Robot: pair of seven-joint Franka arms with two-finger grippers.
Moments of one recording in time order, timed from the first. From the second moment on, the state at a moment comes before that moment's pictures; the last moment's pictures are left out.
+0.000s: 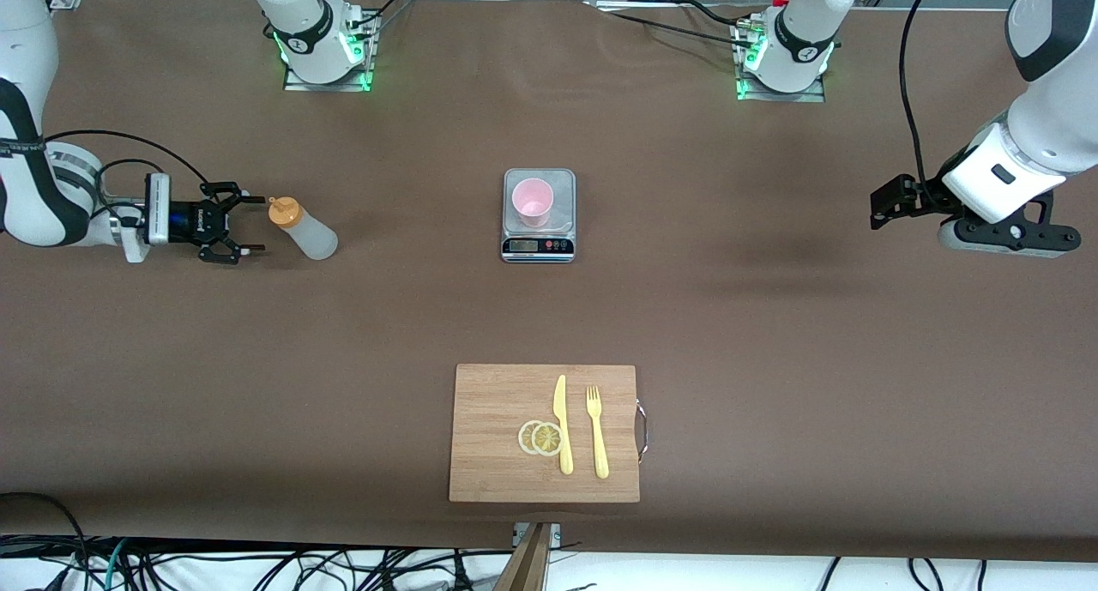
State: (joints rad) left arm -0.11 0.03 0.05 -1.73 -0.02 1.75 0.01; right arm -0.39 0.61 -0.10 -2.01 0.90 1.55 -2.59
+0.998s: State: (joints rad) left arm -0.11 0.05 0.06 -1.73 -0.02 1.82 0.01; right arm -0.34 0.70 -0.04 -2.03 1.01 1.55 -2.66
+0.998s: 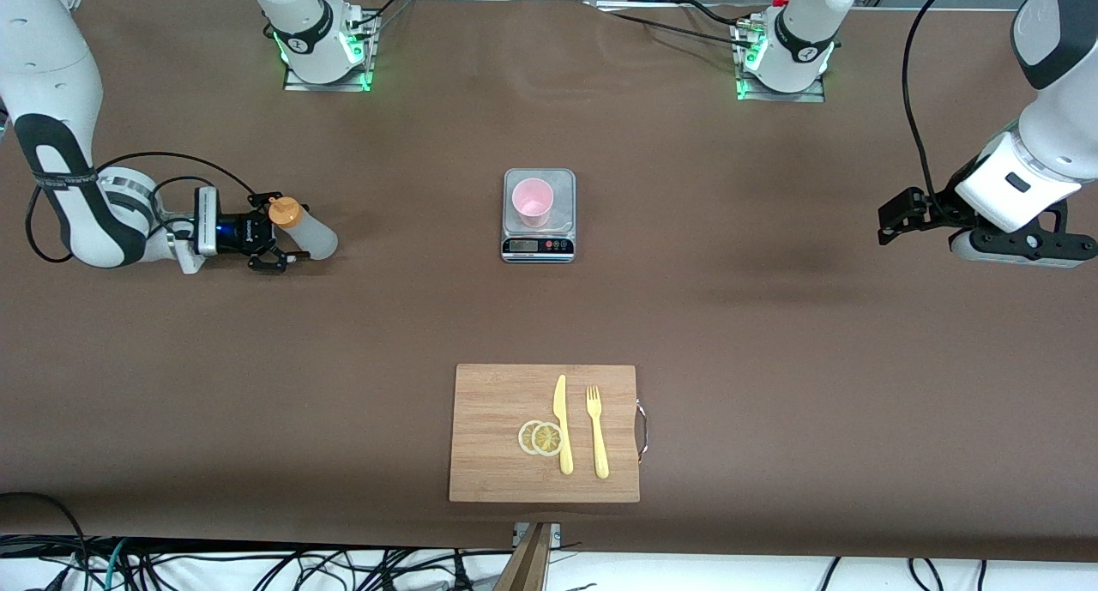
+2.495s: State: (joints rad) left arm -0.11 0.05 0.06 -1.73 -0.02 1.82 0.01; right arm -0.12 0.61 -0.04 -1.93 1.02 1.71 -2.61
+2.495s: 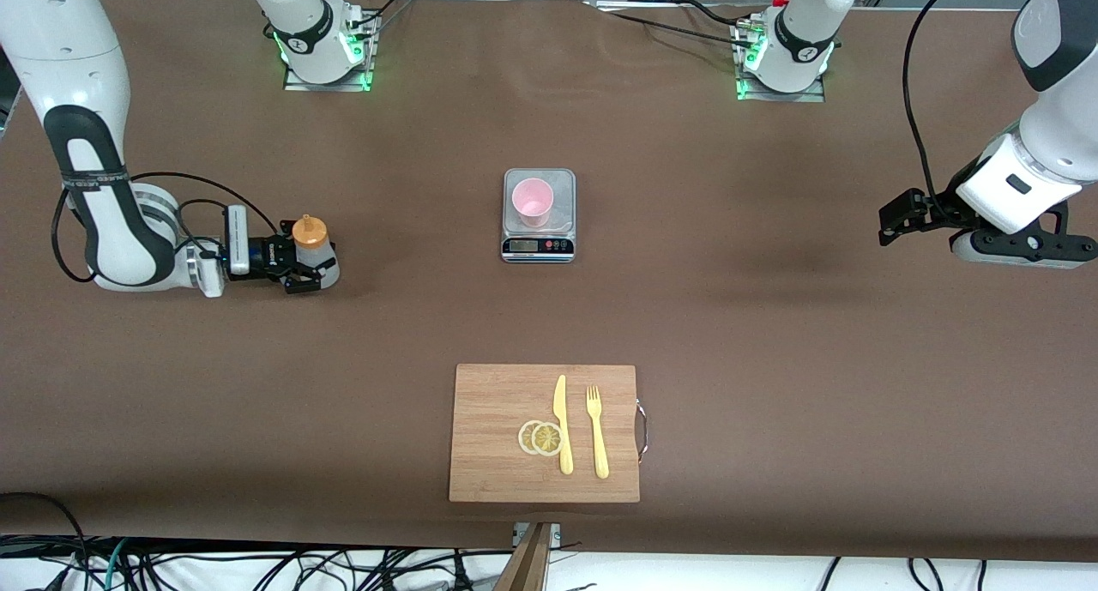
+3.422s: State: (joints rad) left arm -0.11 0.05 0.06 -1.73 -0.02 1.82 0.01; right arm 0.29 0.47 -0.04 -1.93 0.93 2.27 -2.23
